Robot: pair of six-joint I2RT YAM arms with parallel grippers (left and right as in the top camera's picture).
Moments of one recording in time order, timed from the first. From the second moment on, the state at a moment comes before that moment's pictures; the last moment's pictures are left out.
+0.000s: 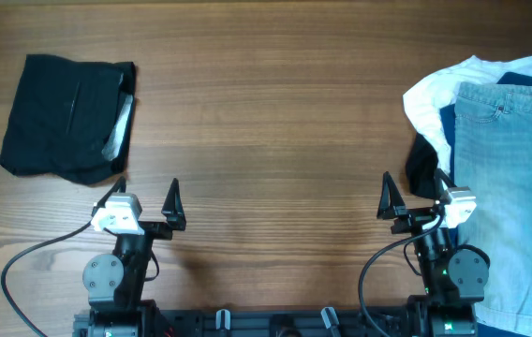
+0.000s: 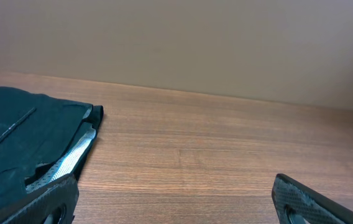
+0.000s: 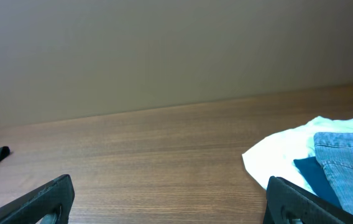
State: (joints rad) left arm 0.03 0.01 0.02 -0.07 0.14 -0.17; right arm -0.01 0.02 0.01 0.01 -0.13 0.18
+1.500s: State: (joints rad) left arm 0.03 0.01 0.02 -0.06 0.13 -0.17; right arm -0.01 0.02 0.01 0.01 -0.13 0.20
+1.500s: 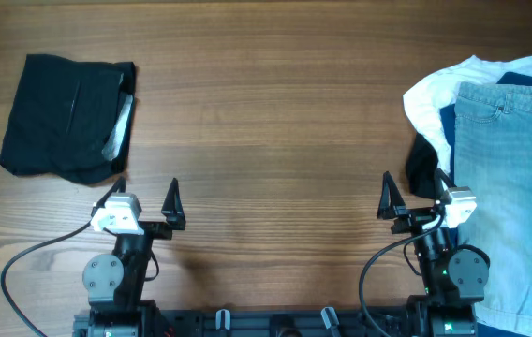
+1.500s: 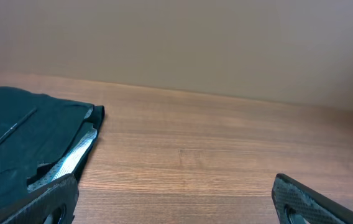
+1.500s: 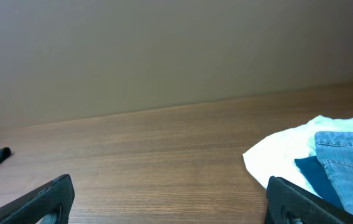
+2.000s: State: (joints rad) left arm 0.03 0.02 0.03 -0.01 0.26 -0.20; right arm -0.01 0.02 0.03 0.16 -0.26 0.47
